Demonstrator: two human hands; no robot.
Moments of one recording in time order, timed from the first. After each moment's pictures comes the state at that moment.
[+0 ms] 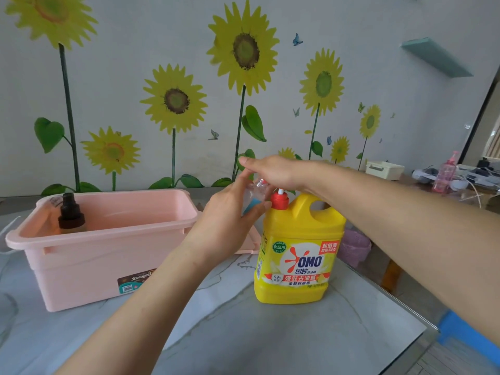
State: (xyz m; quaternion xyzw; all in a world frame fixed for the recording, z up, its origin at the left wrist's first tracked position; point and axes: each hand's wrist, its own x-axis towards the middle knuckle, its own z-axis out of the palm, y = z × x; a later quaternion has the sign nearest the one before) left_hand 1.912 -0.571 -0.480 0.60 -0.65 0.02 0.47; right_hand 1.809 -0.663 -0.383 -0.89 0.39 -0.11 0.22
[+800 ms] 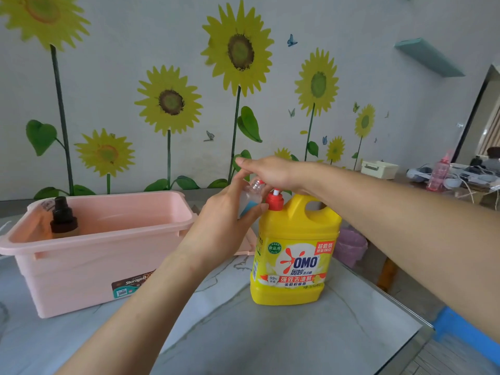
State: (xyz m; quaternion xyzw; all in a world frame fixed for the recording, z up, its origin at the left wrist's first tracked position) left_hand 1.909 -0.571 -0.482 0.58 -0.66 0.03 0.48; right_hand 1.806 -0.664 -0.384 -0.89 0.39 -0.11 0.23
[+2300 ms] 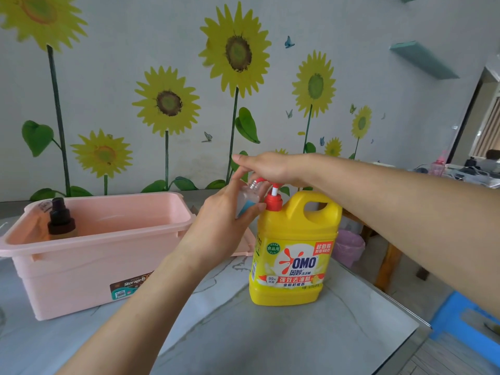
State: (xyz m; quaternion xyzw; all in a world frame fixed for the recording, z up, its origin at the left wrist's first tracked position) left_hand 1.909 -0.572 -0.482 0.59 -0.64 0.02 0.48; right_hand 1.809 -0.660 -0.376 -0.89 0.39 -0.08 0.20
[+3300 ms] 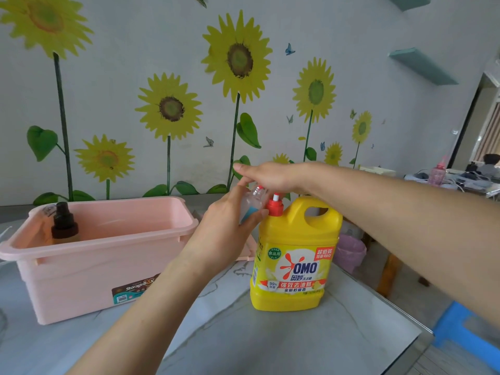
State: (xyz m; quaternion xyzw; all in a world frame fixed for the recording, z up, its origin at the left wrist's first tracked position) left_hand 1.907 -0.571 -0.483 0.59 -0.65 0.02 0.49; right_hand 1.809 -0.660 -0.375 -0.89 0.41 -0.05 0.19
